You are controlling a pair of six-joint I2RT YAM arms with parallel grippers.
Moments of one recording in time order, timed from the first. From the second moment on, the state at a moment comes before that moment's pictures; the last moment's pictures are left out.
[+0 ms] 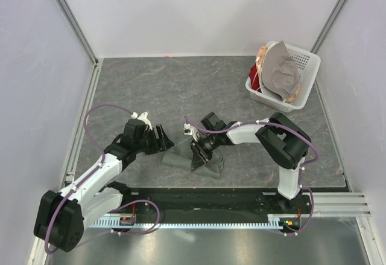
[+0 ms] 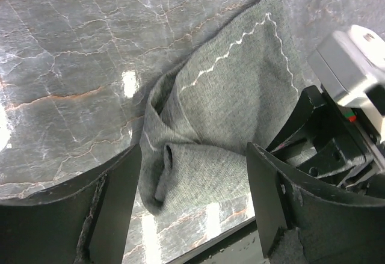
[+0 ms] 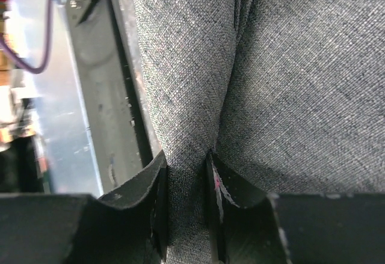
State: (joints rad) left arm -0.38 0.95 0.45 -0.25 0.21 -0.61; right arm 0.80 1.89 0.95 -0.10 -0.87 0.09
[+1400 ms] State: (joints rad) left arm -0.38 1.22 0.41 -0.07 0.26 -0.62; right arm 0.69 1.97 1.07 -0.27 -1.02 0.11
